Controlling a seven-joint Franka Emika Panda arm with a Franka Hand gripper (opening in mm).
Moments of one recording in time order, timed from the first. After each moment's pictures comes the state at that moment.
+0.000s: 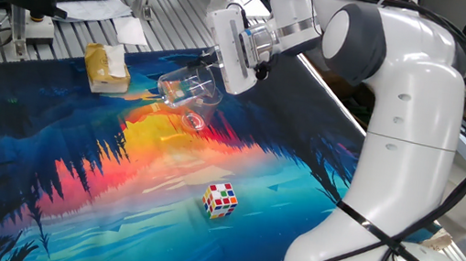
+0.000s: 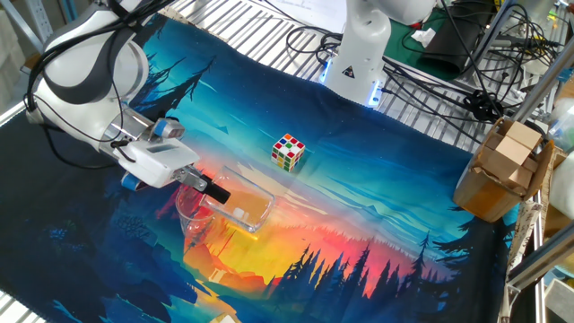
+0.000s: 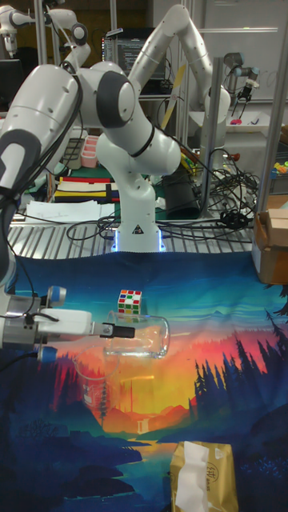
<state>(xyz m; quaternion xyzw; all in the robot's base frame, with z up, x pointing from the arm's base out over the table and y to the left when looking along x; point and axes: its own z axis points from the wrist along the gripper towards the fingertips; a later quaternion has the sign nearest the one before) 0.591 -0.056 0.205 -0.24 -0.76 -0.56 0.24</state>
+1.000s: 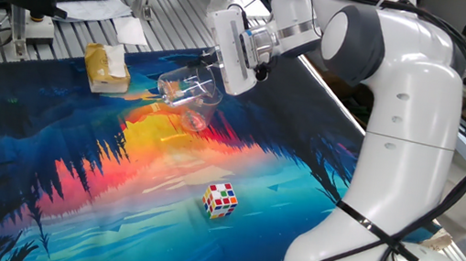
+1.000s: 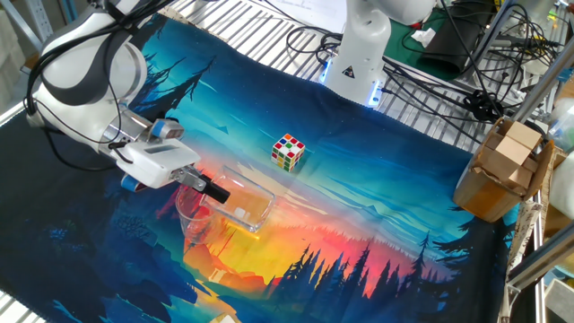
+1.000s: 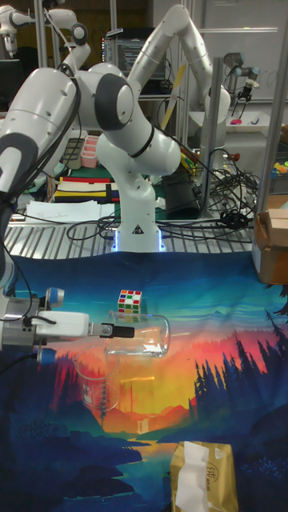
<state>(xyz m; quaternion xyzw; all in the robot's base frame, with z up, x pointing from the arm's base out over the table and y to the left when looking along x) 0.592 -0.057 0.204 -0.24 -0.74 -0.57 0.25</state>
